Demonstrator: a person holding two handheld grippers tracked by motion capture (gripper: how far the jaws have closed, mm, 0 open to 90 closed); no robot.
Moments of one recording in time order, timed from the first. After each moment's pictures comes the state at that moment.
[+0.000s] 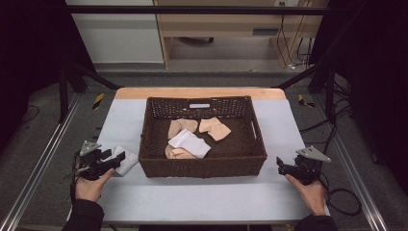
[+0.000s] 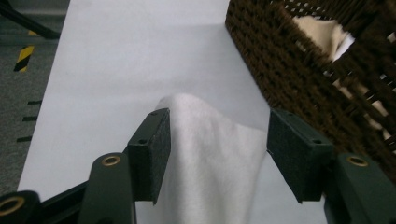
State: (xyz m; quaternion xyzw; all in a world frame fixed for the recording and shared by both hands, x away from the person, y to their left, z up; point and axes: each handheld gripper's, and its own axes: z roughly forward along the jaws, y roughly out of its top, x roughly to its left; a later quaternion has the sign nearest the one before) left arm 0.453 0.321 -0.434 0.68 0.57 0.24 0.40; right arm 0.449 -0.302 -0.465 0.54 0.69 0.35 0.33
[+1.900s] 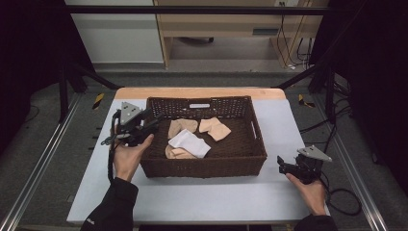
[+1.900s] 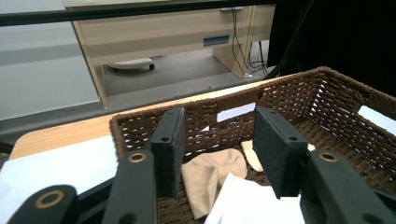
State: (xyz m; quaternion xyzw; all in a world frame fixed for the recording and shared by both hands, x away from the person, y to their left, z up) left arm 0.488 0.185 -0.325 0.69 0.44 0.32 0.48; right arm 0.451 -0.304 -0.464 0.55 0.69 0.35 0.33
